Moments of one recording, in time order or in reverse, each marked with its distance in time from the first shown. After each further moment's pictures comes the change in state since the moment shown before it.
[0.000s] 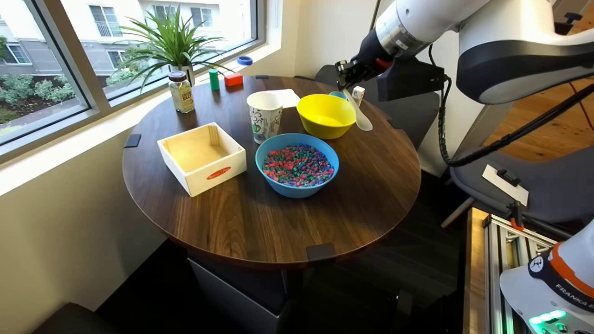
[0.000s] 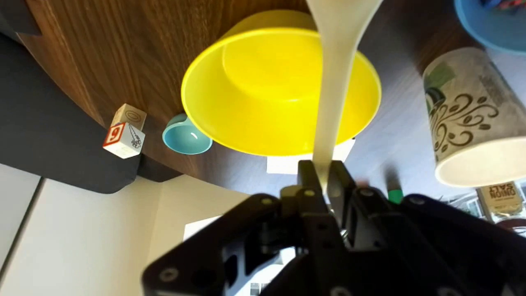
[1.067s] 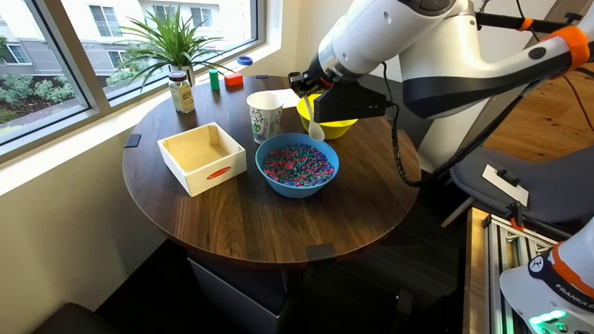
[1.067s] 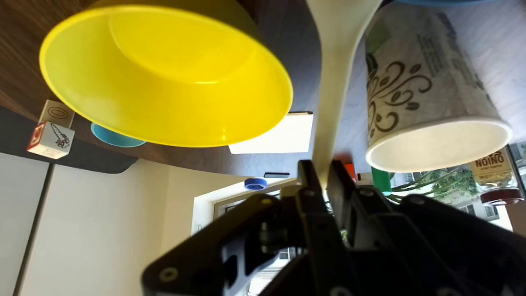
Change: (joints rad) arm 0.186 0.267 -0.058 0.229 -0.357 -0.108 0.465
